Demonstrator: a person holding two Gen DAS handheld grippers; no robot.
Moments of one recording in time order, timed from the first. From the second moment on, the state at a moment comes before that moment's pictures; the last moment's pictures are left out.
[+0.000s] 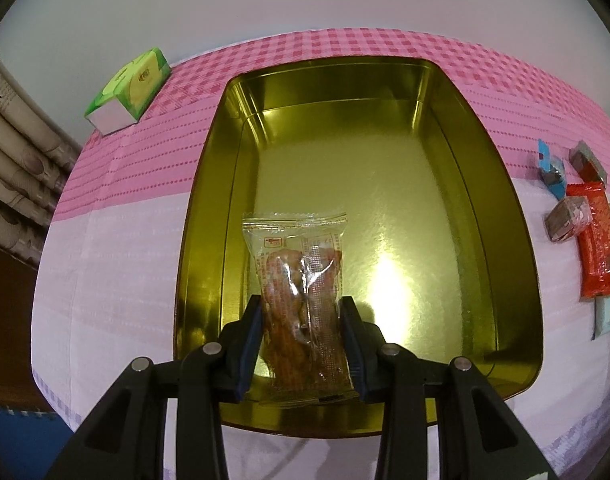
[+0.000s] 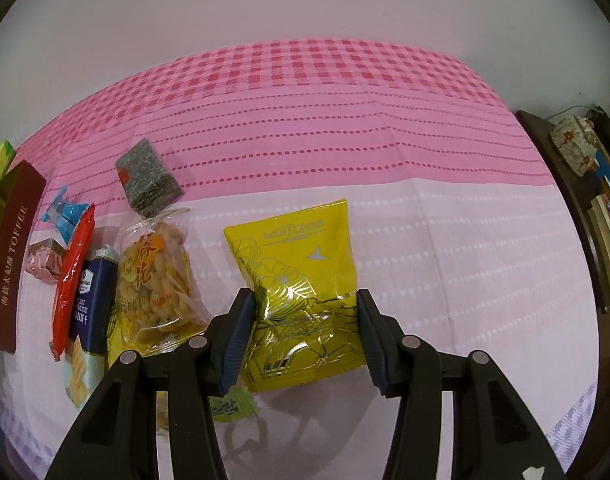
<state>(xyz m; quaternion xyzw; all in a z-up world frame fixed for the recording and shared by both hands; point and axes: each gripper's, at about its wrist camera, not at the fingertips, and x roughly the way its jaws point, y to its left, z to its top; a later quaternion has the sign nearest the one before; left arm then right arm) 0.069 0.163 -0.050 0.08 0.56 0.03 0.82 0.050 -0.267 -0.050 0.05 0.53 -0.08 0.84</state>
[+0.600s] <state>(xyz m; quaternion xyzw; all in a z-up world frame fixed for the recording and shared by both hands) 0.058 0.153 -0.035 0.10 0.53 0.02 0.84 0.042 -0.260 -0.044 0.05 0.52 -0.10 0.84</state>
